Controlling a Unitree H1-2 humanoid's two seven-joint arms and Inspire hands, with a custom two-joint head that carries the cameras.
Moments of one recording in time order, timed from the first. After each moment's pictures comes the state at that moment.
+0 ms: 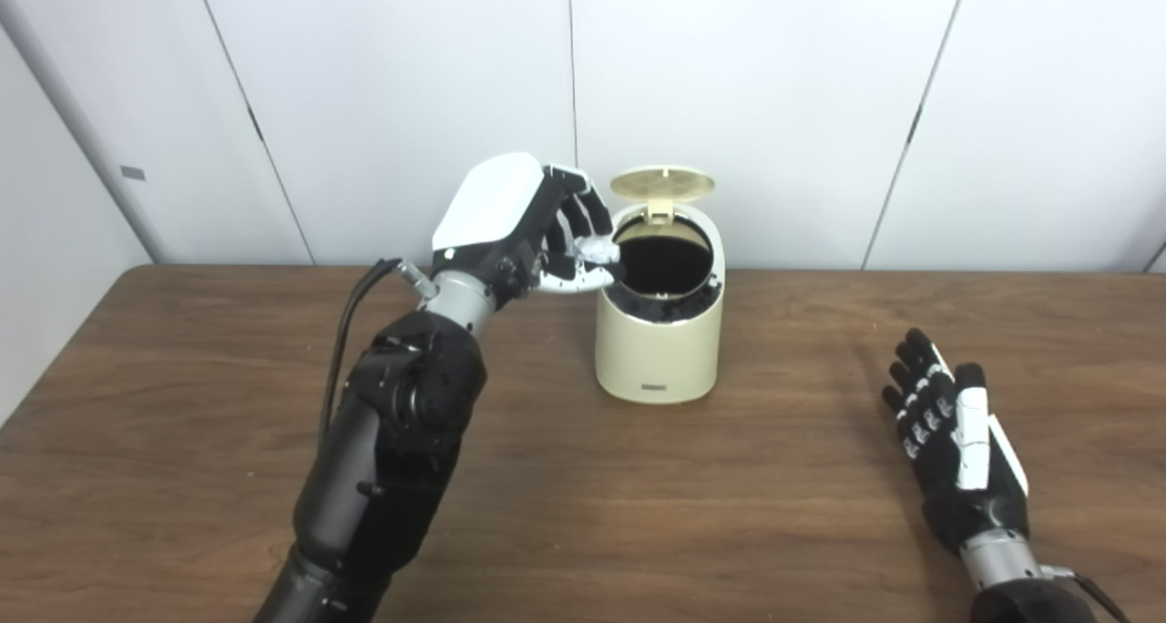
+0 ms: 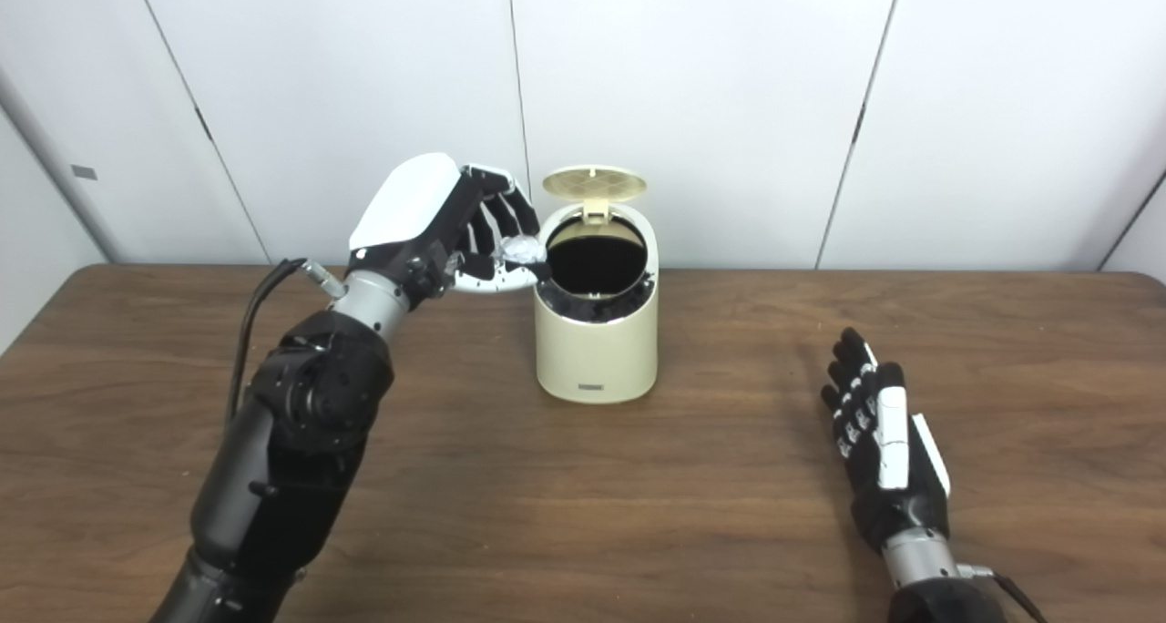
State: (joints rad) left arm -0.59 0.17 -0.22 -0.20 0.85 0.34 -0.32; right arm -0.11 -0.13 -0.17 0.00 0.26 0.06 0.12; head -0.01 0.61
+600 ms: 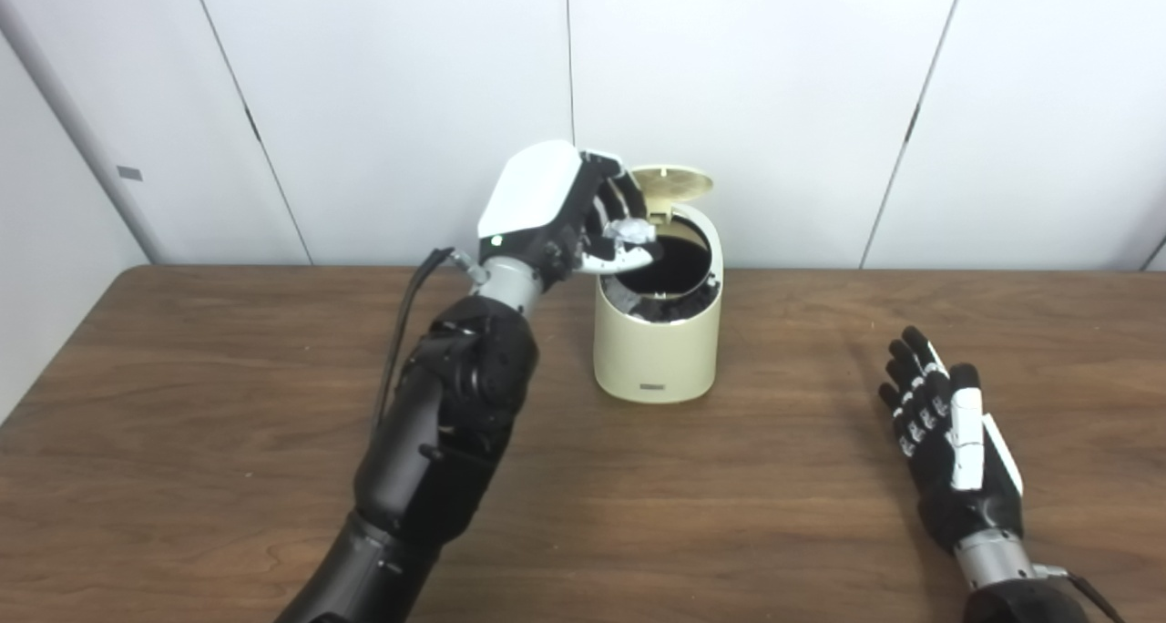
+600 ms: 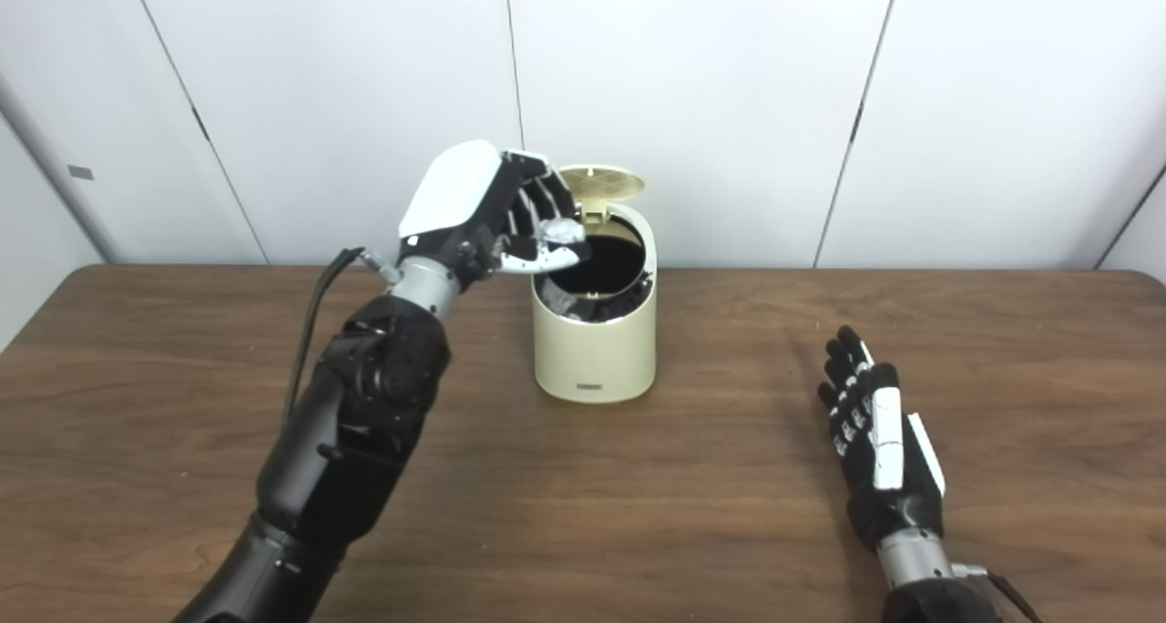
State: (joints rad) left arm -0.66 0.10 -0.27 0.00 0.82 0.29 -0.15; right arm -0.11 -0.12 -0.16 0.02 0.25 0.02 0.12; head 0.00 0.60
